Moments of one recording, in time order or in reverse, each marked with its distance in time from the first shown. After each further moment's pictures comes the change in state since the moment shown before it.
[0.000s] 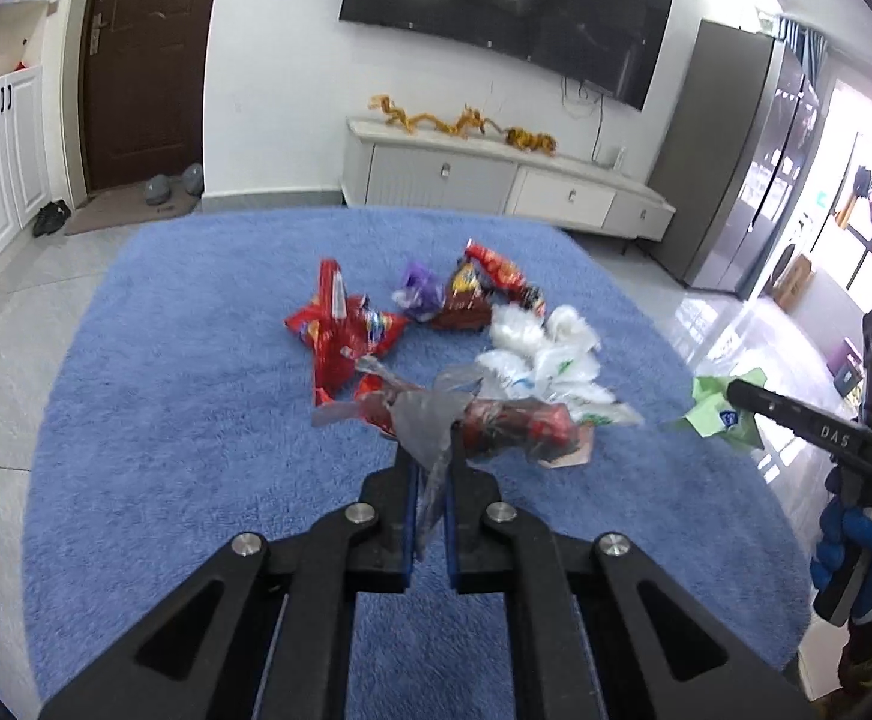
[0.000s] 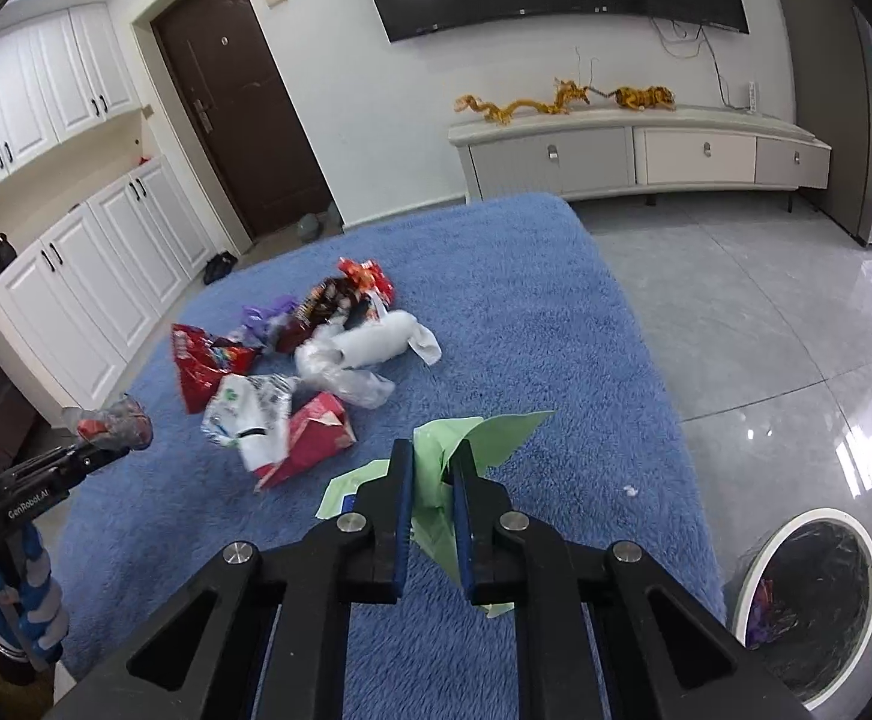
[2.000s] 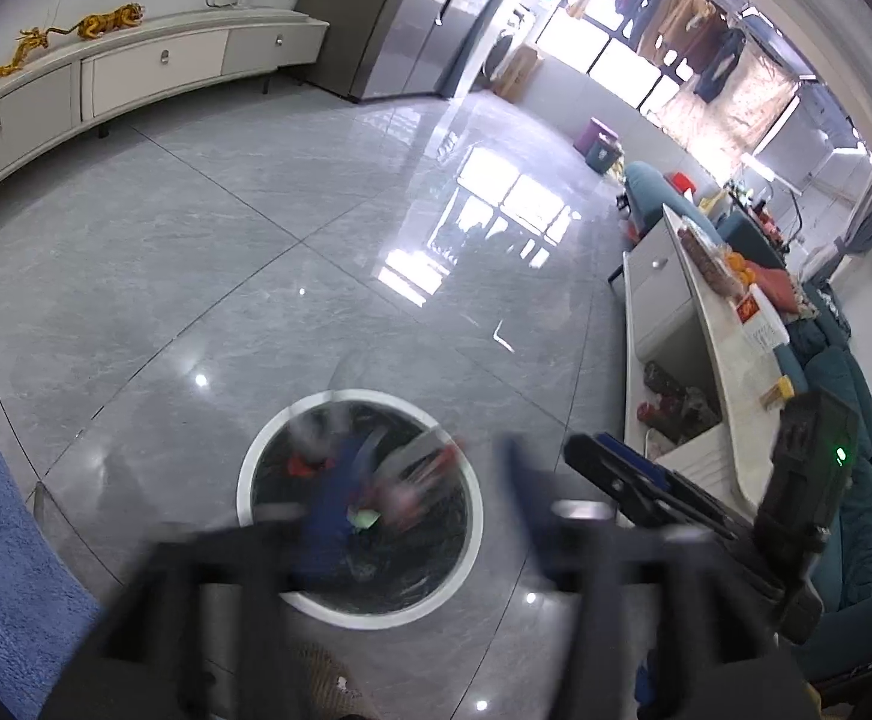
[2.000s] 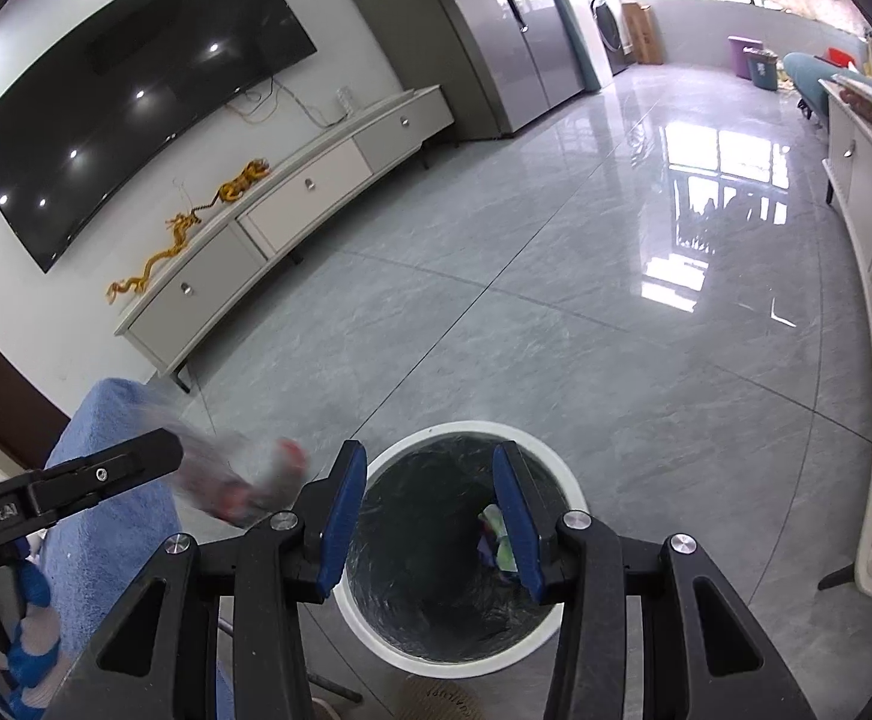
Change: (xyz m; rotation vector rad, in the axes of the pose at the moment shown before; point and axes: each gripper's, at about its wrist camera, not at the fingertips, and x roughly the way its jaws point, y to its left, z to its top) left arm 0.201 -0.493 -0.016 0.408 0.404 -0.630; right arm -0.182 -0.313 -0.125 0.647 -0.205 -0.503
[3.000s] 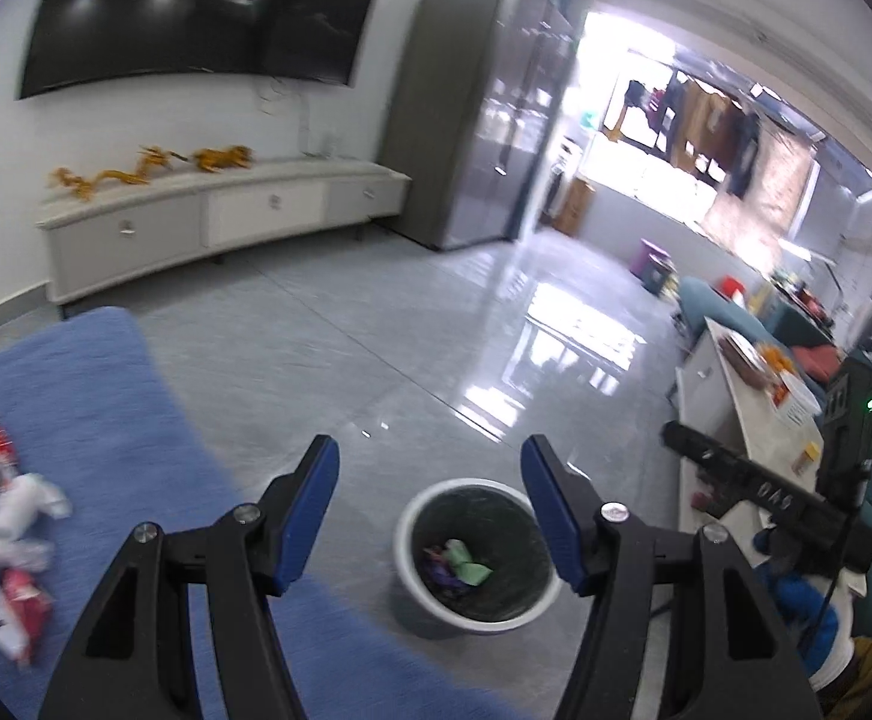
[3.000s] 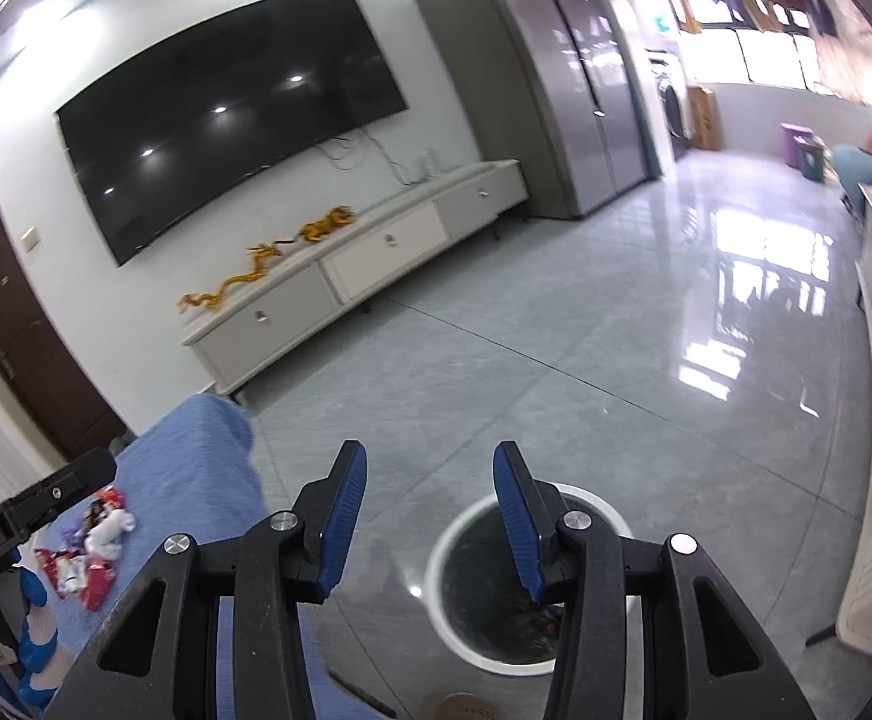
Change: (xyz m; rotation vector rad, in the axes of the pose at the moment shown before) left arm -0.220 0.046 -0.058 0.005 -0.366 0.210; right arm -0.087 0.111 0.004 -0.182 -0.141 0.122
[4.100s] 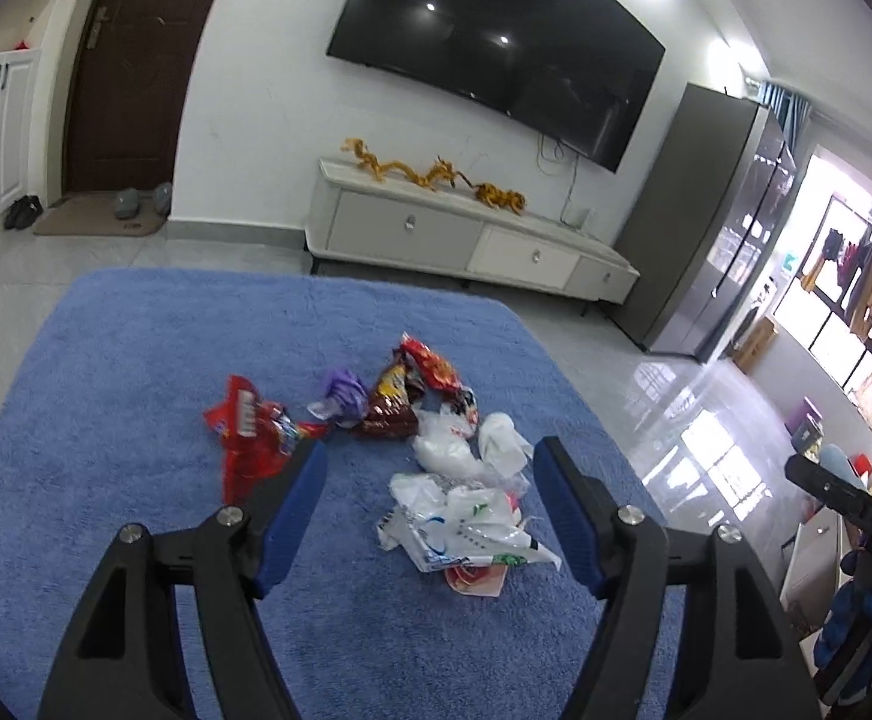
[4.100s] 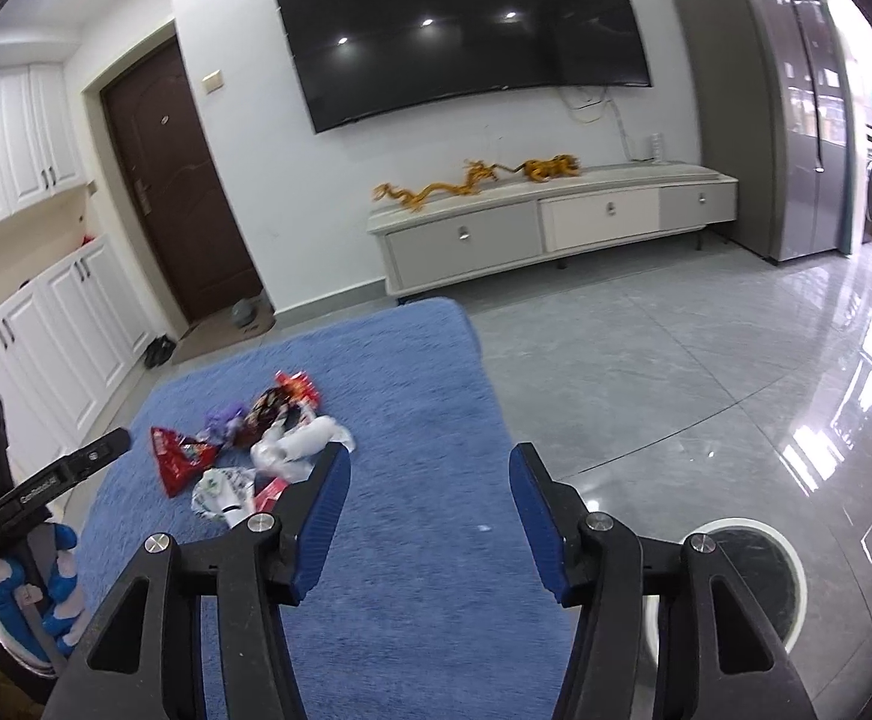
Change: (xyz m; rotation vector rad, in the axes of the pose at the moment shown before) left arm -0.157 0.251 -0.096 -0.374 -0.131 0.377; right arm 0.054 0.234 -0.048 -0.355 0.169 0.297
